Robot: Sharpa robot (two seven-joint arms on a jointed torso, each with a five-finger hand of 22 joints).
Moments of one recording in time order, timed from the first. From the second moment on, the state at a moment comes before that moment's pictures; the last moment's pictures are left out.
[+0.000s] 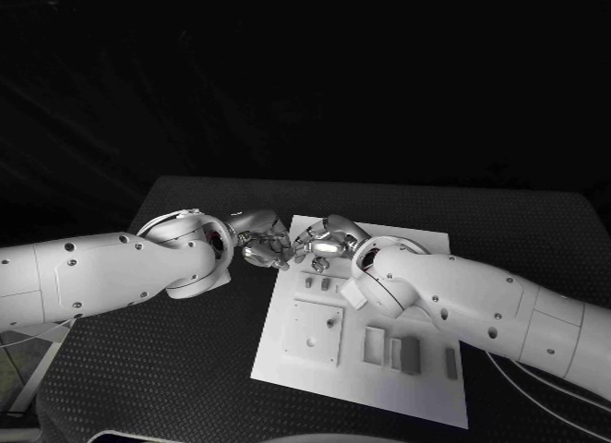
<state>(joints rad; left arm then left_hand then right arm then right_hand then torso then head) 1.33 -0.94 -0.24 1.61 -1.21 -0.26 -0.12 1.12 -0.11 0.68 -0.24 0.05 1.04 0.10 0.35 0.59 1.33 0.05 0.07 0.40 1.19 -0.06 0.83 0.89 0.02 1.26 -0.15 0.19 1.22 1.13 -0.37 -0.04 1.29 -0.75 -0.34 -0.12 1.08 -0.06 0.64 -0.29 0.31 0.98 0.12 0.35 0.56 1.34 0.02 0.14 0.46 1.29 -0.08 1.18 0.79 0.24 1.17 0.00 0.69 1.31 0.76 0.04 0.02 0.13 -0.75</state>
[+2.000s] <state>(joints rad) 1.34 -0.94 -0.24 1.61 -1.07 -0.26 -0.10 1.18 -0.09 0.60 -0.21 0.08 1.00 0.12 0.30 0.56 1.32 0.05 0.08 0.38 1.18 -0.06 0.83 0.86 0.02 1.26 -0.15 0.13 1.24 1.12 -0.38 -0.04 1.29 -0.66 -0.37 -0.07 1.10 -0.03 0.75 -0.29 0.31 1.02 0.10 0.37 0.58 1.37 0.01 0.15 0.48 1.29 -0.09 1.19 0.79 0.25 1.16 0.01 0.70 1.31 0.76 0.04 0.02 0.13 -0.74</state>
